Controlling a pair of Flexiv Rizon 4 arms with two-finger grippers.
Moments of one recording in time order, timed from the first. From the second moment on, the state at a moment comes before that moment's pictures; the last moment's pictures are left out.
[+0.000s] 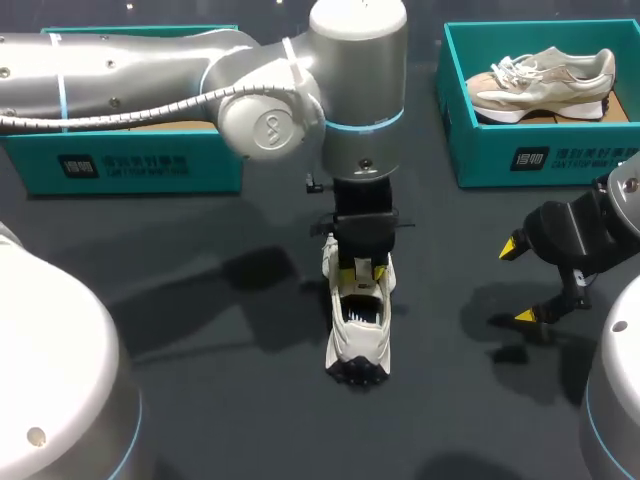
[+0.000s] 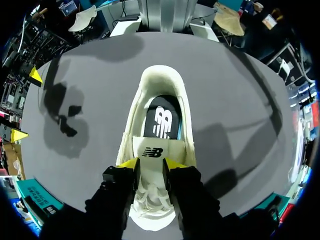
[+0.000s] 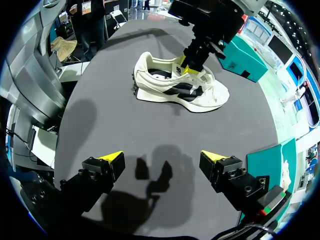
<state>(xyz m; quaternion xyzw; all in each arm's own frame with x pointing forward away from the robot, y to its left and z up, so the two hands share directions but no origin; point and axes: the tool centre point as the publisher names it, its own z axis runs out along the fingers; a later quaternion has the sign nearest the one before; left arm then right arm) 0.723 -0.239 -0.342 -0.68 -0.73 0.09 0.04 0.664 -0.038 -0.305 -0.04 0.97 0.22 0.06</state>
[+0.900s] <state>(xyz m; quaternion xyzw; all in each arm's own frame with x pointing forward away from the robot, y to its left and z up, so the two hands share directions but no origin) 0.701 -0.229 -0.323 -0.66 -0.74 0.08 0.04 0.664 -0.038 -0.305 -0.04 0.97 0.22 0.06</state>
